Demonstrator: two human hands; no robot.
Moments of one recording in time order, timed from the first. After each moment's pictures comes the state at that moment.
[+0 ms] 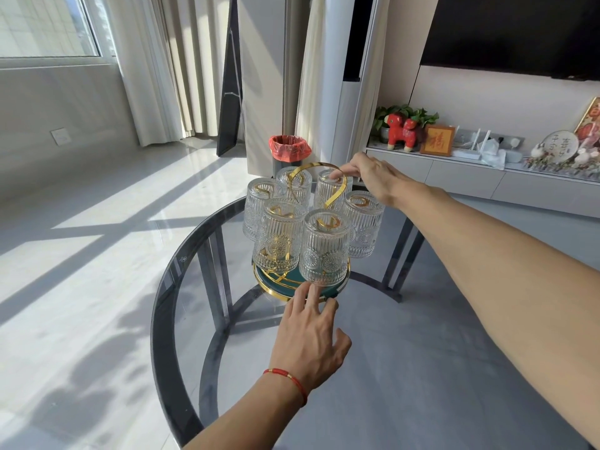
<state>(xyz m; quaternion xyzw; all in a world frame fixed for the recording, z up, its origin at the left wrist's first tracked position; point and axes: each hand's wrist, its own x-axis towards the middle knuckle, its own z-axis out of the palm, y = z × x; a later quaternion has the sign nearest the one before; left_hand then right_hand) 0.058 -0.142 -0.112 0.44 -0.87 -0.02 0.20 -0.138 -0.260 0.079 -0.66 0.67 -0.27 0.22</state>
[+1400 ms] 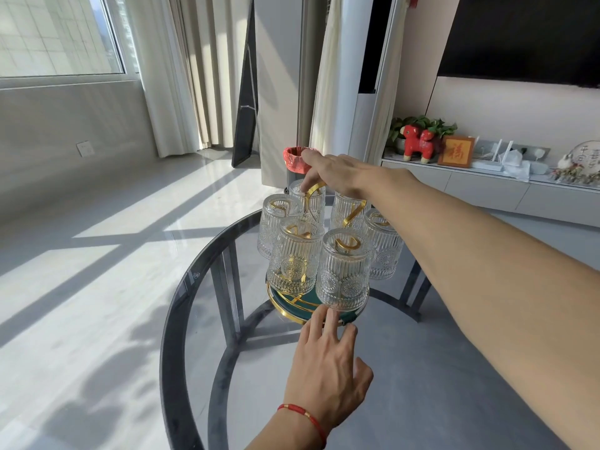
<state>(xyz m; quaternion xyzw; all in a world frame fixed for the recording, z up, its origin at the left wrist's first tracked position) 0.057 -0.138 -0.109 0.43 -0.86 0.00 0.25 -0.066 -0.309 0.108 -0.71 0.65 -0.16 0.19</state>
